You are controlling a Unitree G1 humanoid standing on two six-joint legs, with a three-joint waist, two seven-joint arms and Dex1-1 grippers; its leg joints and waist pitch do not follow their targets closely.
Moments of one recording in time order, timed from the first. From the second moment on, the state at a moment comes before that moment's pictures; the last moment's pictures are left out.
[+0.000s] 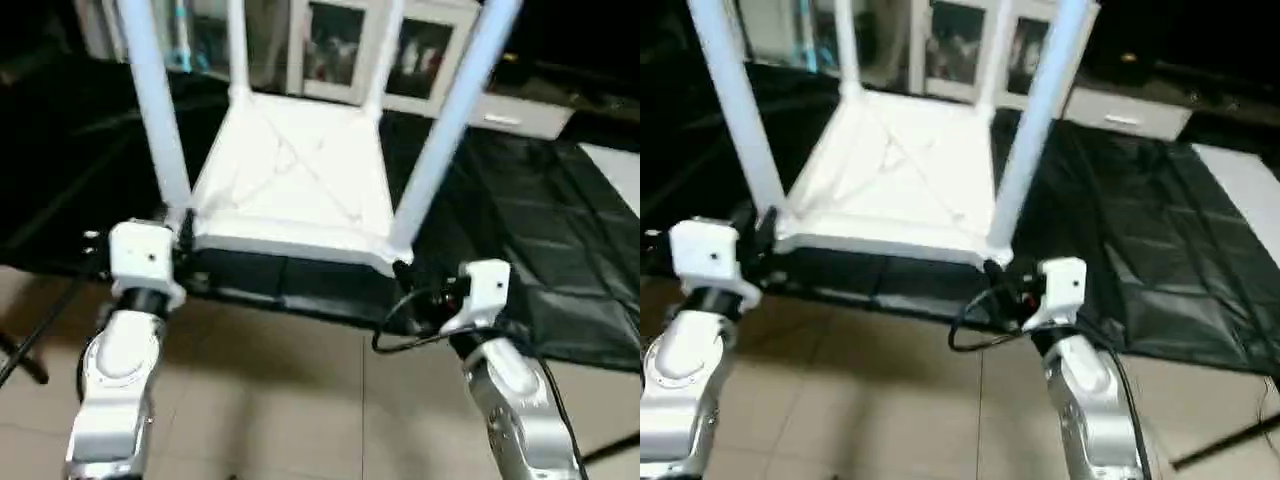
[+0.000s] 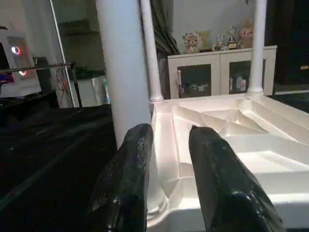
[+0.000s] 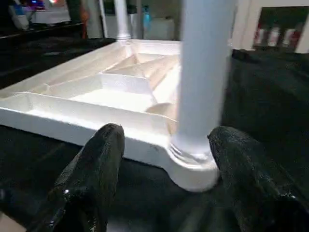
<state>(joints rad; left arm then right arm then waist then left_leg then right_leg) -0.06 0.20 0.12 -0.16 0.04 0.02 -0.12 -0.05 -0.08 0.00 0.03 0.23 0.09 0.31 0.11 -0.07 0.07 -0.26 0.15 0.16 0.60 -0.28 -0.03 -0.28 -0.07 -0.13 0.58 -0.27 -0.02</state>
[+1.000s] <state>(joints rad) -0.03 0.29 0.23 -0.18 -0.23 0.09 -0.28 -0.03 -0.08 -0.04 0.03 0.29 -0.01 0.38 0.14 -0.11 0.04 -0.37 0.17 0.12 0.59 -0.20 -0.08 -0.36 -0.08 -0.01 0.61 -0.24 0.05</state>
